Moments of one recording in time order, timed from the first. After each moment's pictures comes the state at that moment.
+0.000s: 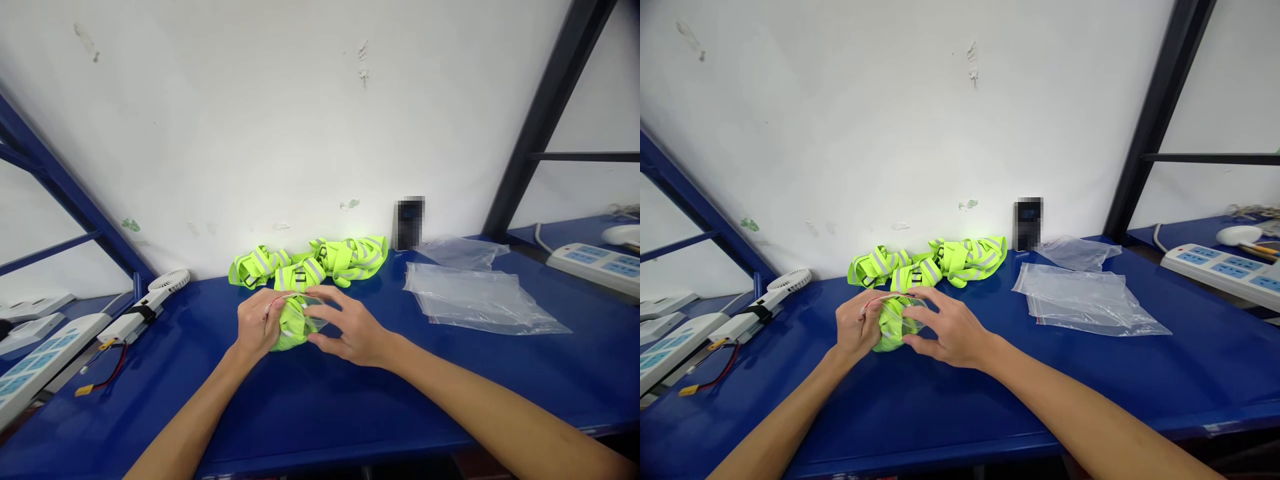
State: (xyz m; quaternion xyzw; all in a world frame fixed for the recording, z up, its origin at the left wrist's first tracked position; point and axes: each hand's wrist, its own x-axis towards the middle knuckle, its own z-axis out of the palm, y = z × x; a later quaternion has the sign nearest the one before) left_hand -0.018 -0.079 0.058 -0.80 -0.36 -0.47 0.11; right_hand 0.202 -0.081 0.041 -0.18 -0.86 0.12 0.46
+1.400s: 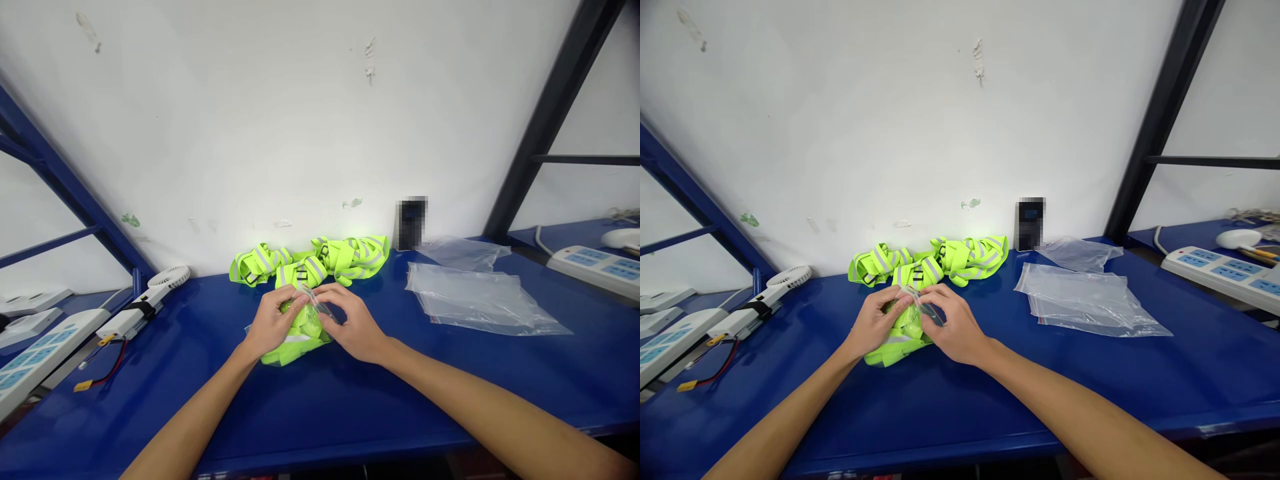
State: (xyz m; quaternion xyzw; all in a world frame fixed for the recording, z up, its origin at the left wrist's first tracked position) left_hand -0.005 -0.072 0.062 -0.79 -0.40 -0.42 -0.19; right_hand 0.188 -0.080 0.034 -0.28 -0.78 0.23 0.51
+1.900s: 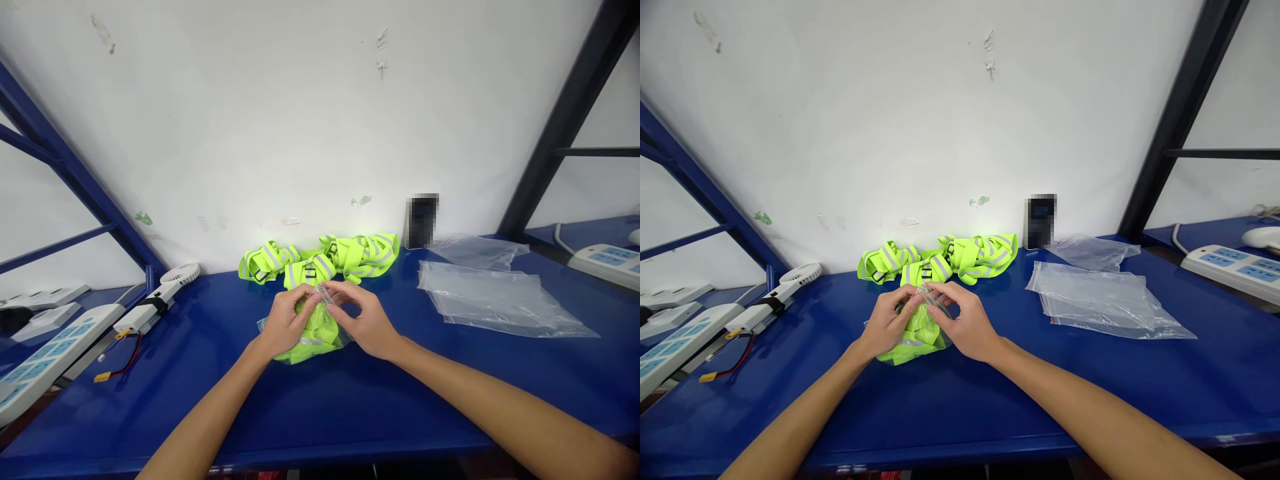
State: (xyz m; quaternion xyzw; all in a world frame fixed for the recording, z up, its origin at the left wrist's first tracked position) left_hand -0.002 -0.078 0.058 -0.81 -0.39 -0.39 -0.17; right_hand 0.186 -0.078 0.032 -0.26 -0.73 0.30 0.56
